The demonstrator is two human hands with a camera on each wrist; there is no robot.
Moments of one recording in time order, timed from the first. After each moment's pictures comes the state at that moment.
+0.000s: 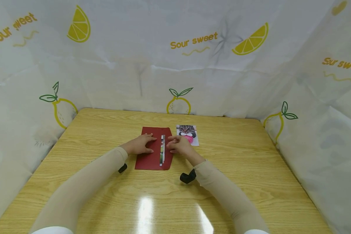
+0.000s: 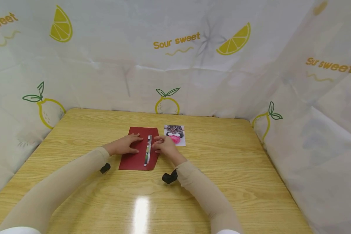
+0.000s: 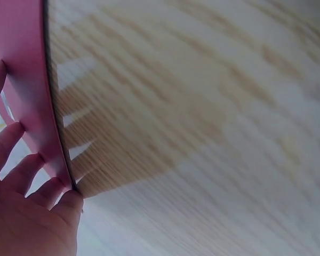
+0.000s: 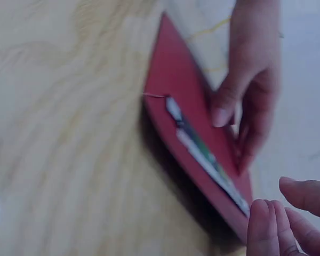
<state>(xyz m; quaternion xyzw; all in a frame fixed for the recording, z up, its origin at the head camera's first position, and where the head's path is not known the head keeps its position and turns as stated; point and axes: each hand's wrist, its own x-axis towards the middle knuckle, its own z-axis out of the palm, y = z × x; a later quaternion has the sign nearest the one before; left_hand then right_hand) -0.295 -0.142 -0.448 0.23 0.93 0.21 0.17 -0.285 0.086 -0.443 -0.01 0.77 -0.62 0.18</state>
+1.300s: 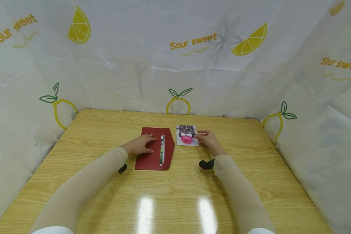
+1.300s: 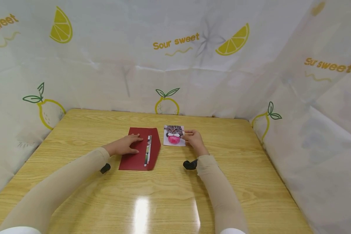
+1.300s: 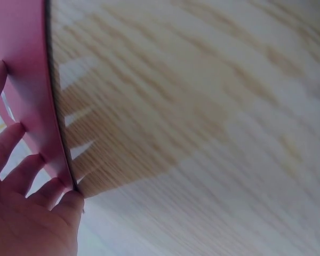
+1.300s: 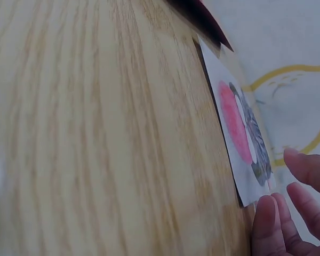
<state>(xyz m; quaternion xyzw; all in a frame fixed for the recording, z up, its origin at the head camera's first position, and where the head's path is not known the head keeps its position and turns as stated) -0.293 -0.141 -0.446 0.23 0.93 0.21 0.18 -0.332 0.189 -0.452 0.11 0.79 -0.59 0.11</state>
